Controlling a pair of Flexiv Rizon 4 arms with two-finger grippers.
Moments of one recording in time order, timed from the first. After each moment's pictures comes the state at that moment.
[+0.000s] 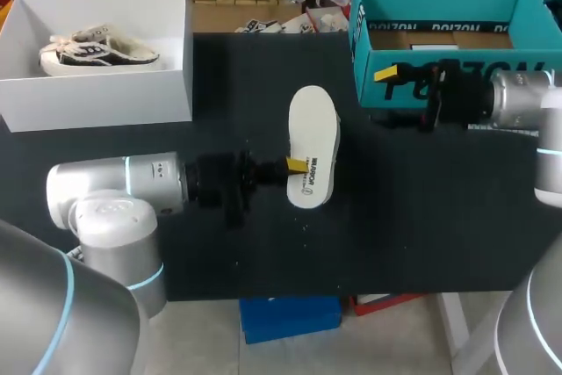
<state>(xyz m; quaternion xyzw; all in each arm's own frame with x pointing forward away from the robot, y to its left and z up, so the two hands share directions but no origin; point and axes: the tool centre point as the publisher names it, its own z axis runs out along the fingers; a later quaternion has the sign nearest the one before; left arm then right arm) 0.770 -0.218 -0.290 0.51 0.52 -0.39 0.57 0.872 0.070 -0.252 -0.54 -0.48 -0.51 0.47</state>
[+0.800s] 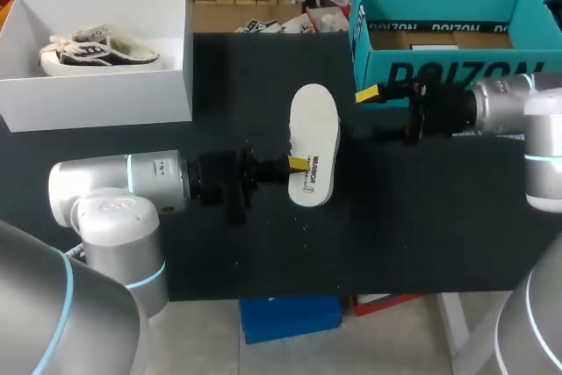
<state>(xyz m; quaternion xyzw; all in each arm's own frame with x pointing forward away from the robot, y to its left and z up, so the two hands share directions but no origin) 0.772 -0.220 -0.290 0.51 0.52 -0.39 0.57 0.838 0.103 -0.269 -0.51 -0.53 -0.49 0.47</state>
